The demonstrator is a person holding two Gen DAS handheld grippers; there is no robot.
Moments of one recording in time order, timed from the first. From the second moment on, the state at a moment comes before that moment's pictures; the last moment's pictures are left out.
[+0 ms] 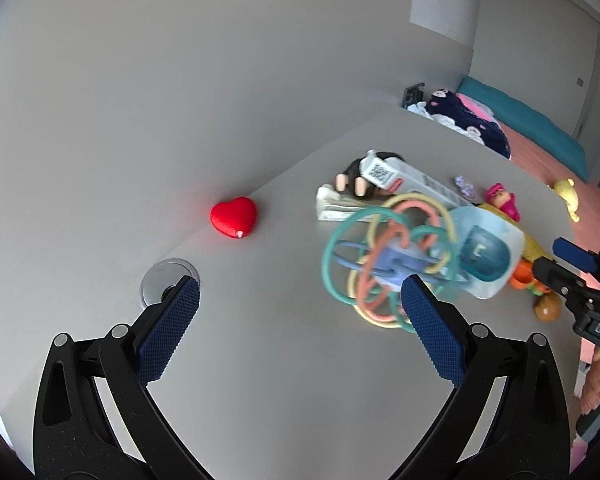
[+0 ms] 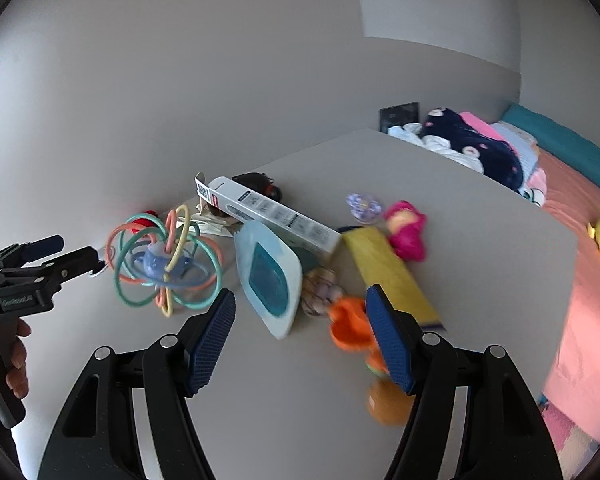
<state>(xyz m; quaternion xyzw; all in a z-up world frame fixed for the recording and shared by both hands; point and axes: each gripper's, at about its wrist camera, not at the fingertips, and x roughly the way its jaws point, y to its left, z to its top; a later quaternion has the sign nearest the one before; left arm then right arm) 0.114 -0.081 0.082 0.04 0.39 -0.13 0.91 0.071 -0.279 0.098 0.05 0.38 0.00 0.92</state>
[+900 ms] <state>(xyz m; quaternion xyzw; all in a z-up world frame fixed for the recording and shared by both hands) 0.141 -0.087 0.075 -0.03 0.39 -0.19 0.90 0.103 -0.266 0.086 0.06 0.38 0.04 0.92</state>
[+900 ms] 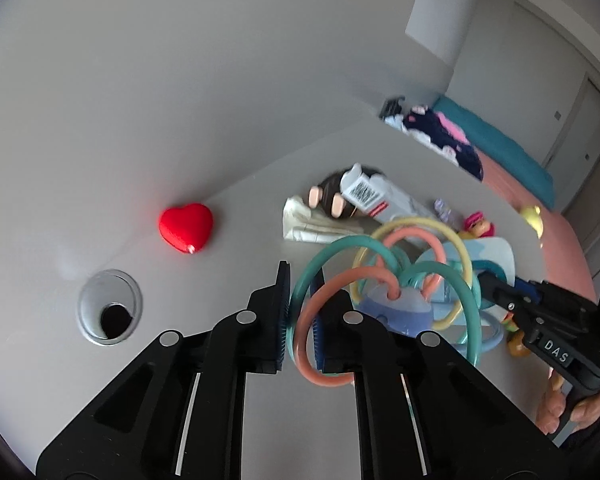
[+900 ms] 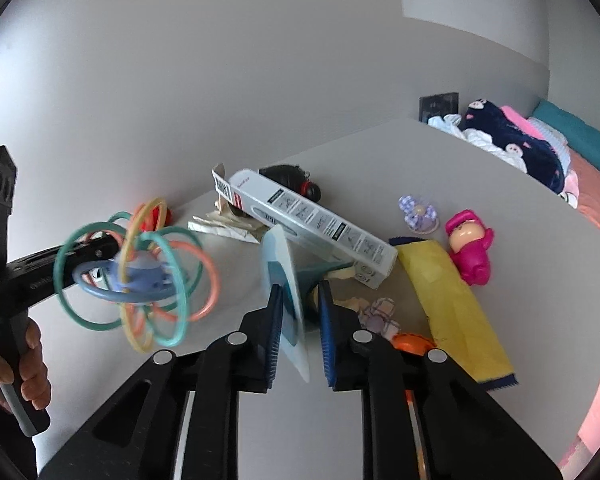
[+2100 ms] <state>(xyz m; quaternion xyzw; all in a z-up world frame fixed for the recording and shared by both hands) -0.092 -0.390 0.142 0.11 0.32 -0.44 0.83 -0.258 -0.502 0.176 0.14 0.22 -0.23 0.94</state>
